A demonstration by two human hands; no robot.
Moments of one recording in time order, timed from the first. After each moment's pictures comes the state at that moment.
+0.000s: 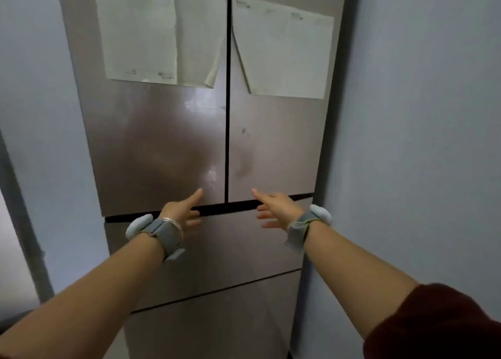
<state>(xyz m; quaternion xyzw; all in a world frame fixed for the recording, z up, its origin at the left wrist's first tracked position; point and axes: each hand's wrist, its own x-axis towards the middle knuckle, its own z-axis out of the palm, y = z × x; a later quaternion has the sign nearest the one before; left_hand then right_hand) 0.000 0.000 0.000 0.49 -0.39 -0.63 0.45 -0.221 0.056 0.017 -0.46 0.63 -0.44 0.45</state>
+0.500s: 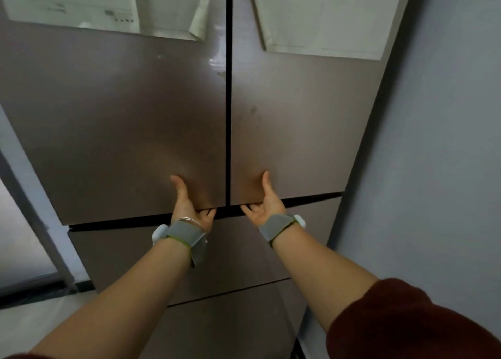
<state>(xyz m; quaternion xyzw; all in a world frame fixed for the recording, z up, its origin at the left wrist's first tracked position) -0.070 -0.092 -0.025 0.32 -0.07 -0.73 0.60 -0.216 -0.095 -0.040 -0.08 0.39 -0.67 0.63</state>
